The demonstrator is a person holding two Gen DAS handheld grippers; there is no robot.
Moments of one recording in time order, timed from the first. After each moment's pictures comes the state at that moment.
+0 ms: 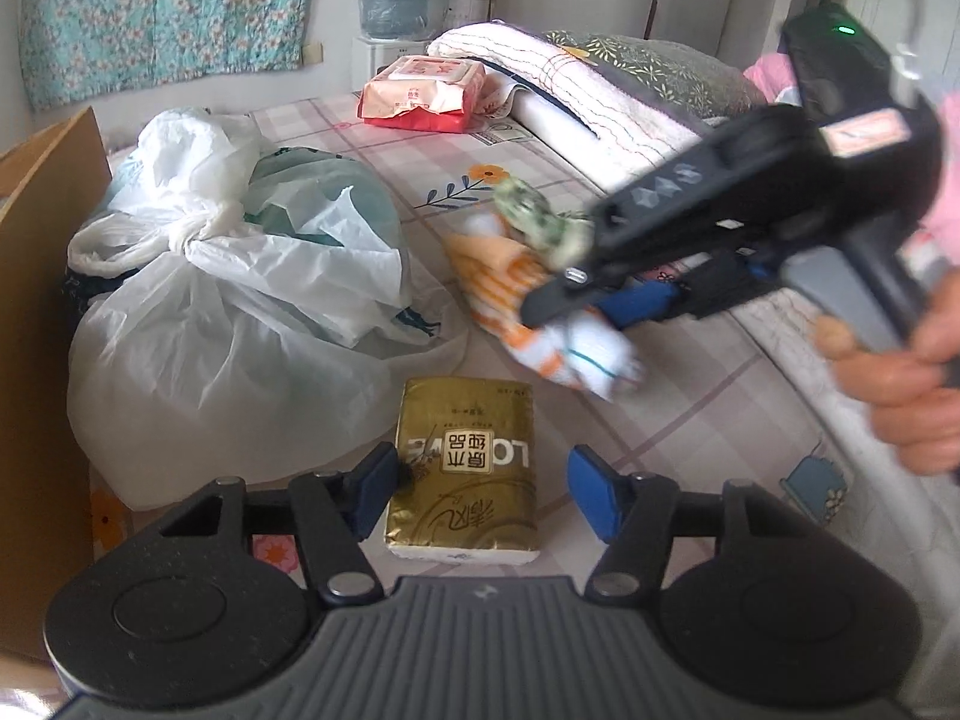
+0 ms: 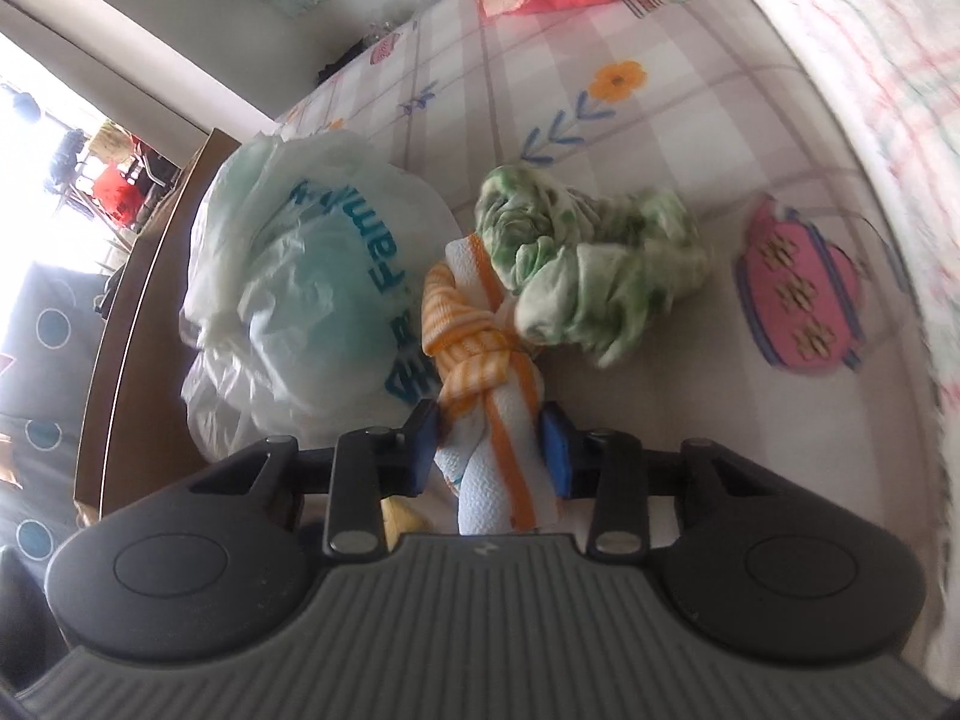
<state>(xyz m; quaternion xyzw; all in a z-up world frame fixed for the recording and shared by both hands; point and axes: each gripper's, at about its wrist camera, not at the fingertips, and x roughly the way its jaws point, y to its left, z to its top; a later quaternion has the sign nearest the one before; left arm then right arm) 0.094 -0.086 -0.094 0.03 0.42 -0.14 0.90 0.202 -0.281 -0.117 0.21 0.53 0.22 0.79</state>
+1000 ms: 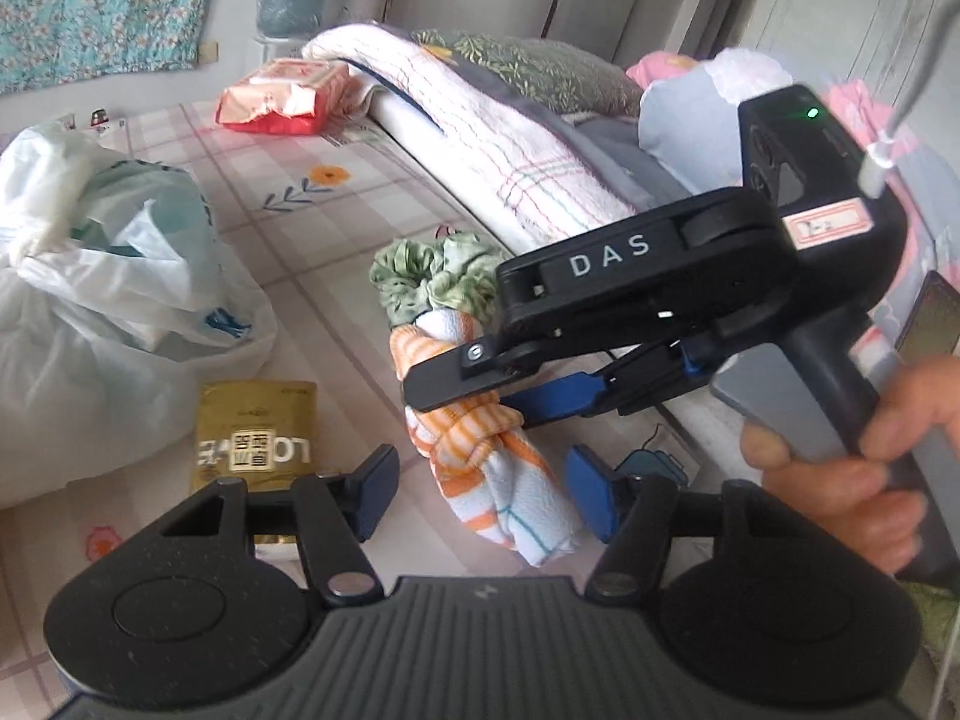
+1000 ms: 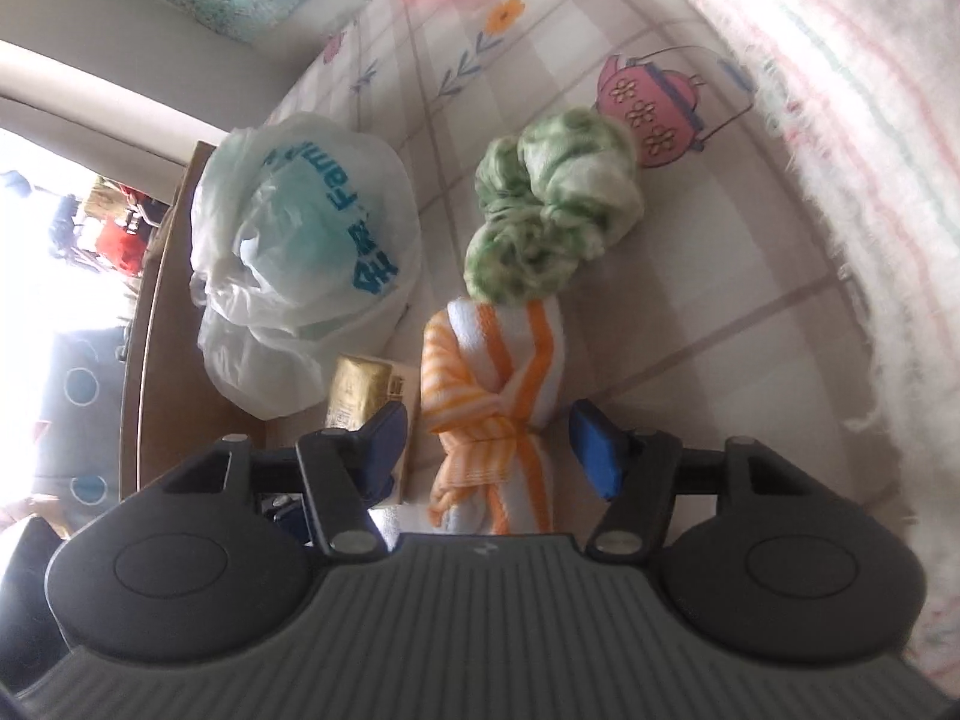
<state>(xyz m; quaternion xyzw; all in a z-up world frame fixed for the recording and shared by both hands) 0.076 -0.126 -0.091 0.00 0.42 -0.25 0.87 0.139 -0.327 -0.128 0.30 0.54 0.20 0.76</state>
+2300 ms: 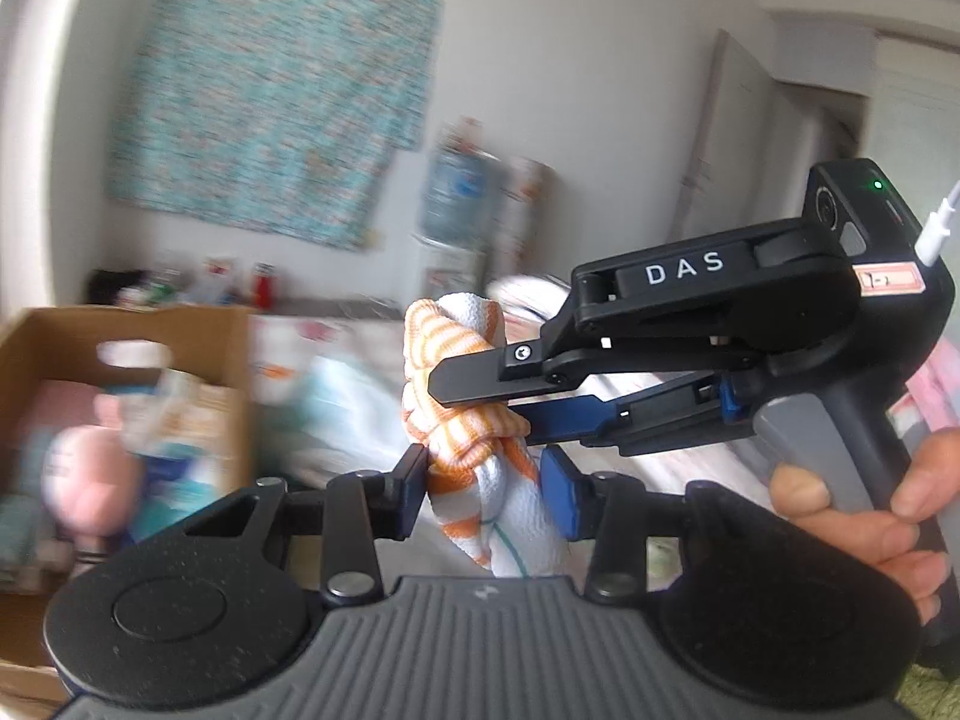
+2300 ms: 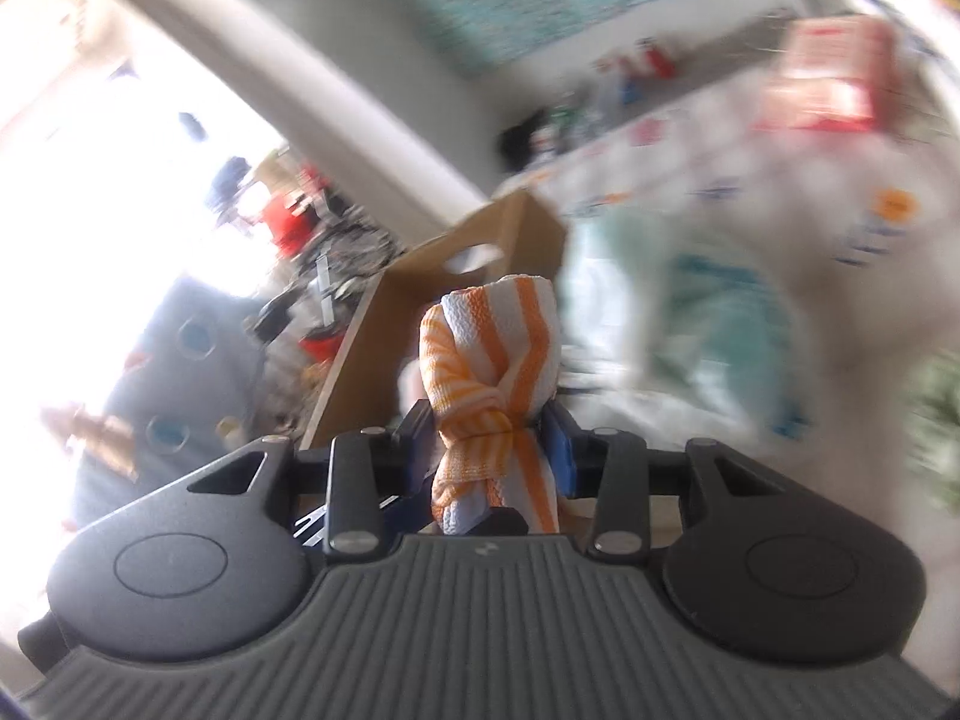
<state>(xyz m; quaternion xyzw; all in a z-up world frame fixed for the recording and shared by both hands) 0.028 0.027 0.025 -0.07 0.23 -0.09 0.97 0.156 -0.176 0.015 0.25 0.41 0.36 0.79</state>
